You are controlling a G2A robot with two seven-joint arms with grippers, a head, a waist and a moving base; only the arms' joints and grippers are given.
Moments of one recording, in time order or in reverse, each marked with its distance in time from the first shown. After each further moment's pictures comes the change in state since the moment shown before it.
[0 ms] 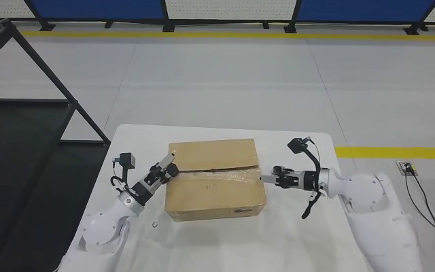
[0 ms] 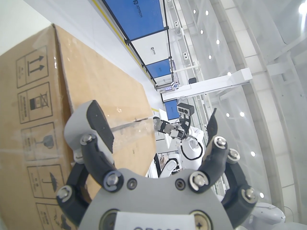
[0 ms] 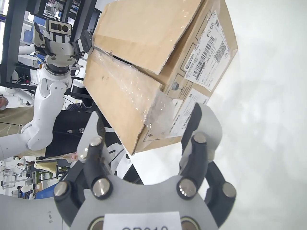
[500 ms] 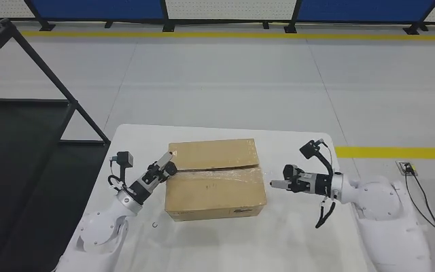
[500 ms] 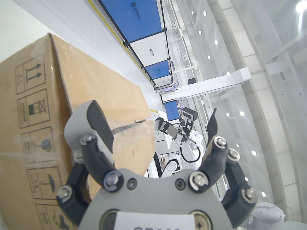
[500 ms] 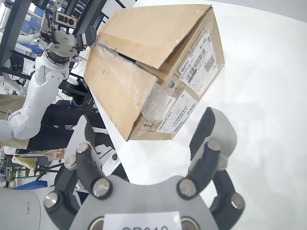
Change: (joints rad) left arm 0.003 0.000 -0.014 -0.014 0.009 0.008 0.001; right arm -0.093 -0.006 0.112 -0.082 -0.023 -0.162 0.007
